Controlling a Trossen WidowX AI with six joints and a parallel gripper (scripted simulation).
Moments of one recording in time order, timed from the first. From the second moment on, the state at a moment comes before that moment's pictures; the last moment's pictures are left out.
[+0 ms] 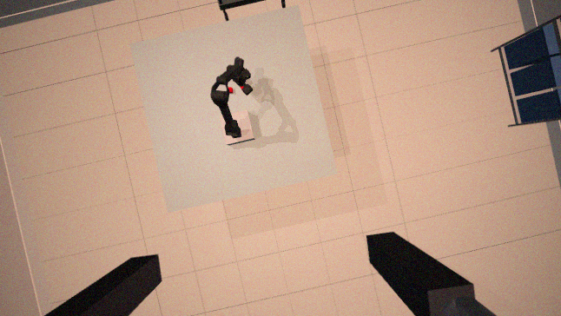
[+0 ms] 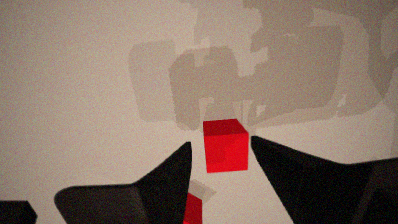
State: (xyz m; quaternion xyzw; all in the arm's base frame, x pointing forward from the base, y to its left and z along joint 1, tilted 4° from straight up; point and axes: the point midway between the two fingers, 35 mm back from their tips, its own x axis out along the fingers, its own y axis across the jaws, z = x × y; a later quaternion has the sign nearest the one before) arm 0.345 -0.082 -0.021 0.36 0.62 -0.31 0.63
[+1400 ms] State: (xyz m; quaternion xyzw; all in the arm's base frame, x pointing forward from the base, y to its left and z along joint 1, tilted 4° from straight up) arm 0.341 -0.086 0.071 0.36 0.63 -0.31 0.62
